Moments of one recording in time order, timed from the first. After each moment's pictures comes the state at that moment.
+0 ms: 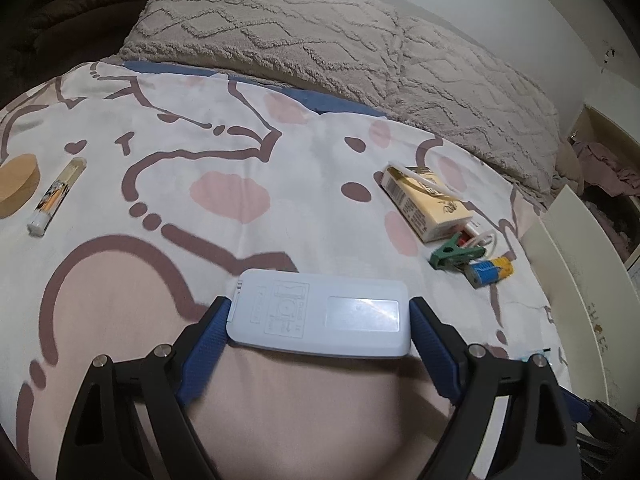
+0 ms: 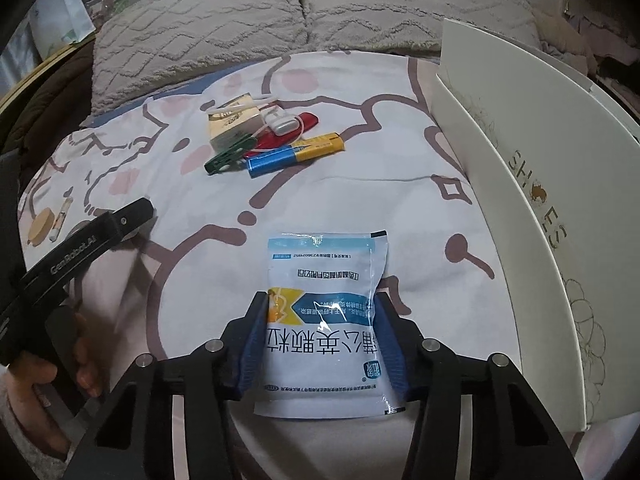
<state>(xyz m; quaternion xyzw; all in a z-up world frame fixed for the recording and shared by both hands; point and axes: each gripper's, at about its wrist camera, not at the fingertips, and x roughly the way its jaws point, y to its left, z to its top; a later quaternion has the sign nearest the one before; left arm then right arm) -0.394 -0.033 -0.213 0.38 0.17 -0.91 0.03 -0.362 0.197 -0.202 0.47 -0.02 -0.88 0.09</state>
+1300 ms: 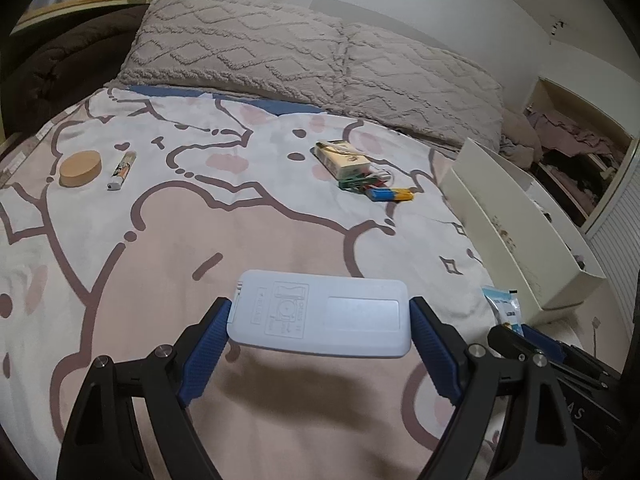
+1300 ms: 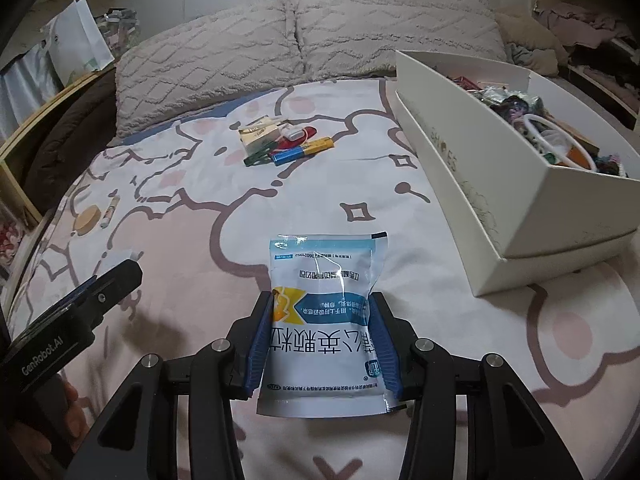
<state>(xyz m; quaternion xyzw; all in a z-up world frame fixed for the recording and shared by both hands) -0.250 0.015 -0.149 0.38 0.13 -0.92 -0.01 -0.250 0.217 -0.158 0.43 -0.05 -0.90 0.08</state>
